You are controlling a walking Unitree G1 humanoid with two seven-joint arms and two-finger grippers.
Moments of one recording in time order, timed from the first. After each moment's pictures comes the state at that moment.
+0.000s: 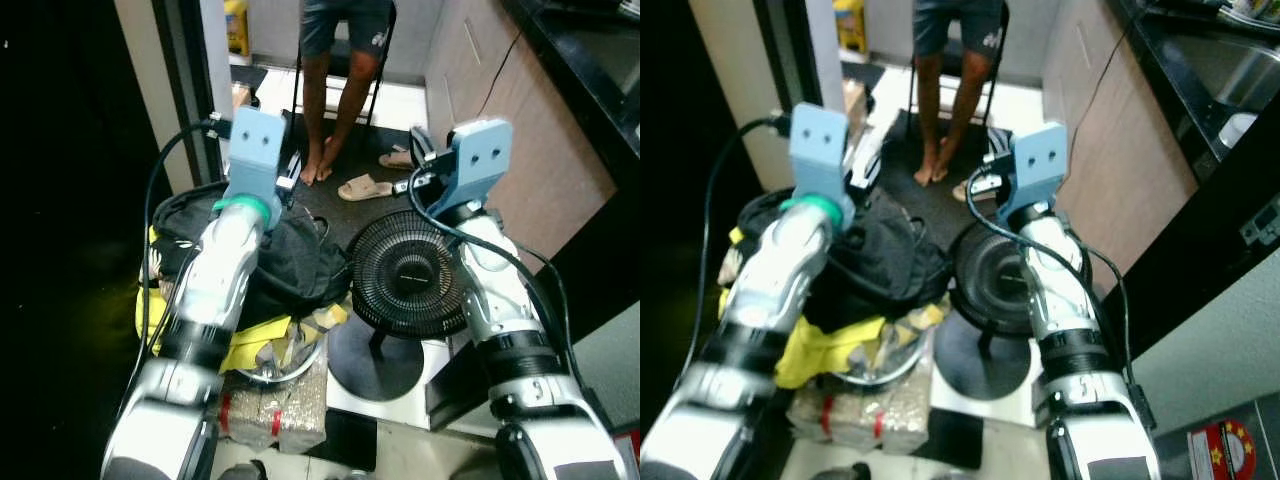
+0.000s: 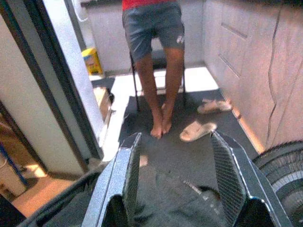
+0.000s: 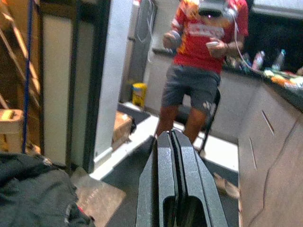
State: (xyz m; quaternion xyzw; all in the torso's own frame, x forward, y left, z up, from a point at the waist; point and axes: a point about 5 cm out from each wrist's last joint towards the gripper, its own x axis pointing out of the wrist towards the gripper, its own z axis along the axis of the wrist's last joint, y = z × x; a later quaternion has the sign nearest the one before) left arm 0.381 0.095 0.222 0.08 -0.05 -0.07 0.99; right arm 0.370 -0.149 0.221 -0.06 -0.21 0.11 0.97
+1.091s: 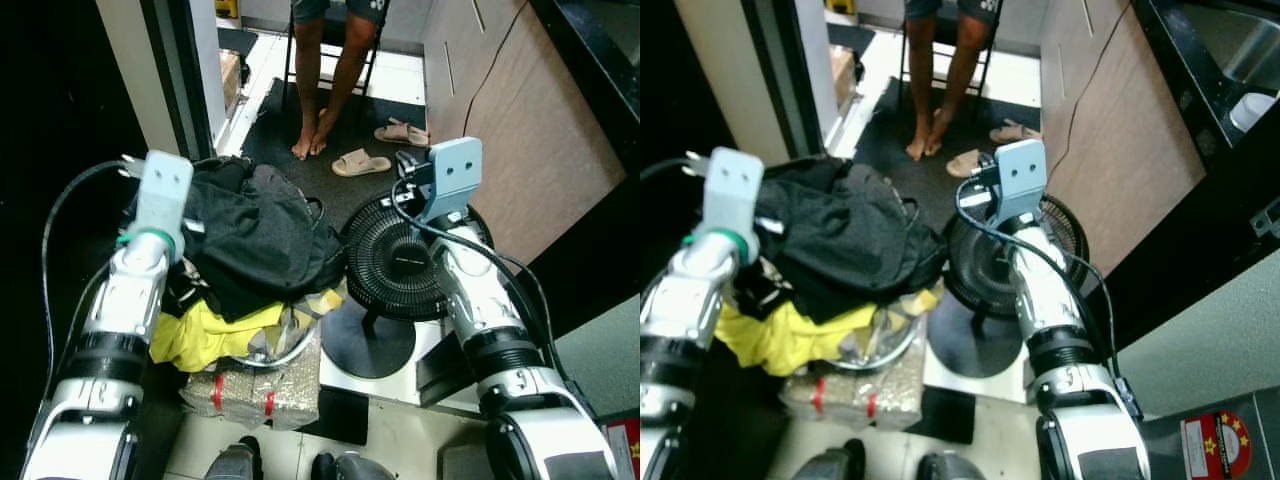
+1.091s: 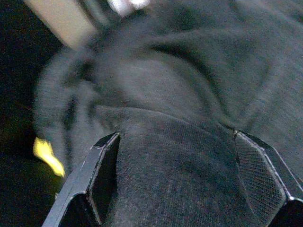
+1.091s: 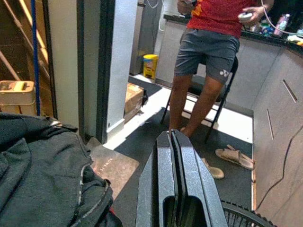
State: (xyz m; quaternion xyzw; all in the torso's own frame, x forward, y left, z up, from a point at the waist) left arm 0.346 0.197 0.145 0.16 0.15 -0.05 0.97; right arm 0.375 -0.138 0.201 -0.05 -0.17 0.12 0.98
